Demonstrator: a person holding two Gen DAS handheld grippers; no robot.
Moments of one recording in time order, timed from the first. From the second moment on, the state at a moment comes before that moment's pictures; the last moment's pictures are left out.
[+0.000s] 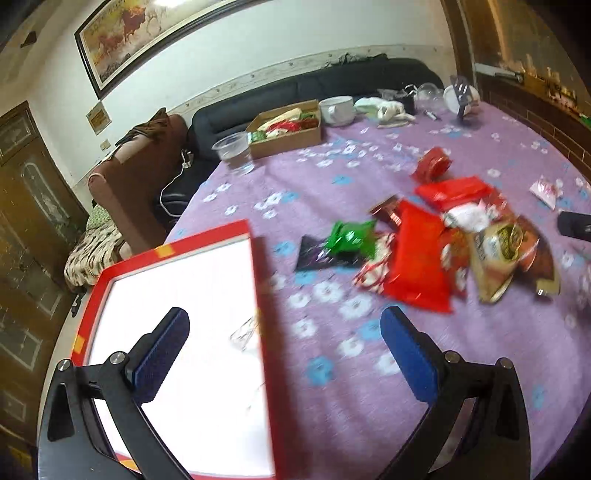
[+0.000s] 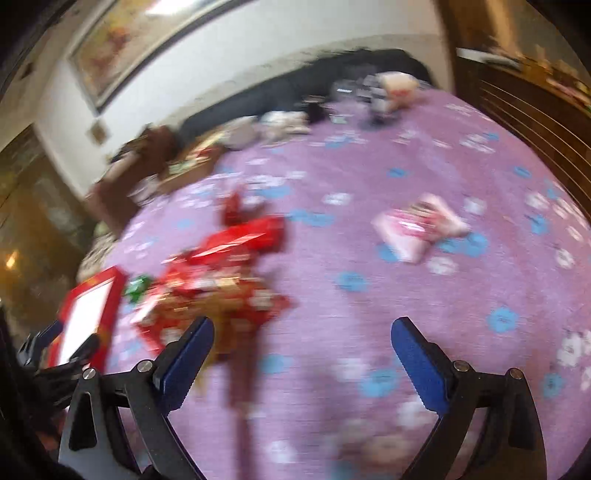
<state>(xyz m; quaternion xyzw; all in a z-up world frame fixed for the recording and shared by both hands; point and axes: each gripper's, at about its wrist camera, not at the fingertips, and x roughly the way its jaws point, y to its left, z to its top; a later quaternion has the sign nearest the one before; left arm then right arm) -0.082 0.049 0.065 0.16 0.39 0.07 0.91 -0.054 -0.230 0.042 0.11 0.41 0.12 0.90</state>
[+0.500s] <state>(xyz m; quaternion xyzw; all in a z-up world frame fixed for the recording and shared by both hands) -0.066 0.008 0.063 0.17 0.37 -0.05 0.91 -0.031 -0.213 0.007 0.18 0.47 0.23 0.83</state>
